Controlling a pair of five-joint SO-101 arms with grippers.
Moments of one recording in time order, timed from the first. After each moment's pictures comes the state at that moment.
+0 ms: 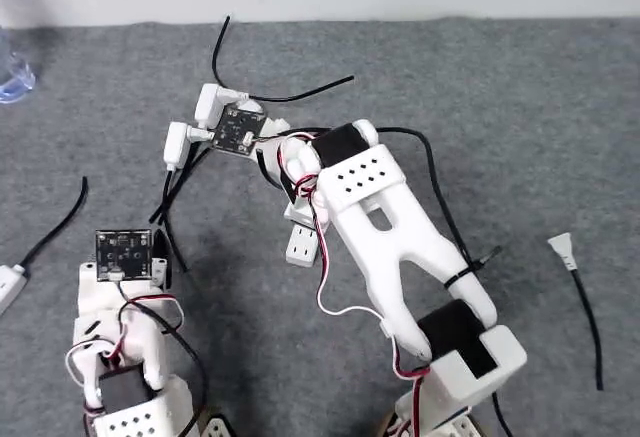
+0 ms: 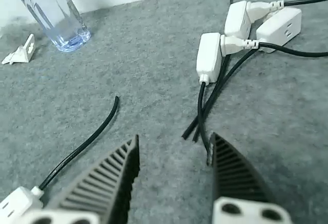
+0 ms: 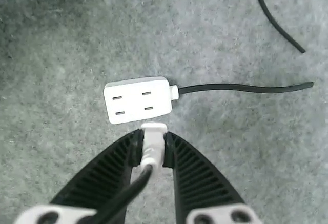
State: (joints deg) left arm -20.4 -103.3 96.9 47.6 -13.3; right arm -31.5 7.1 -3.6 79.2 38.7
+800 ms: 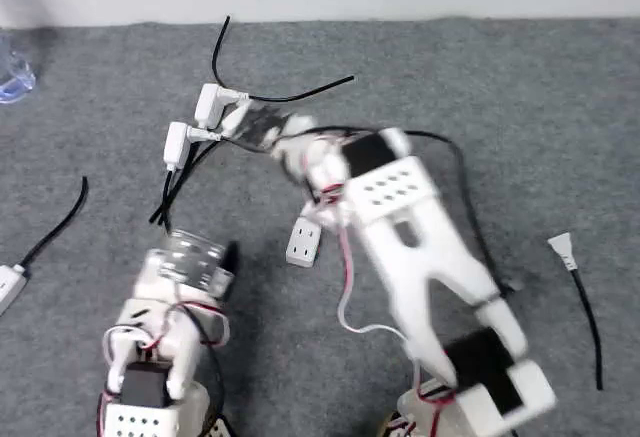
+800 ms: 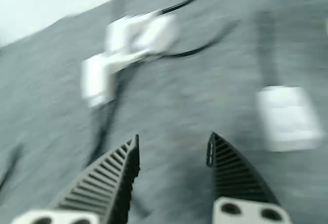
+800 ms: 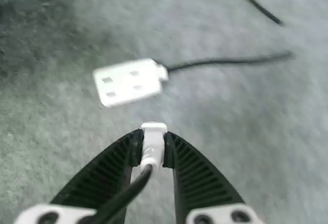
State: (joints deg) left arm 5.5 -103.3 96.9 49.6 -13.6; right arm -25.8 -6.4 3.9 80.0 36.8
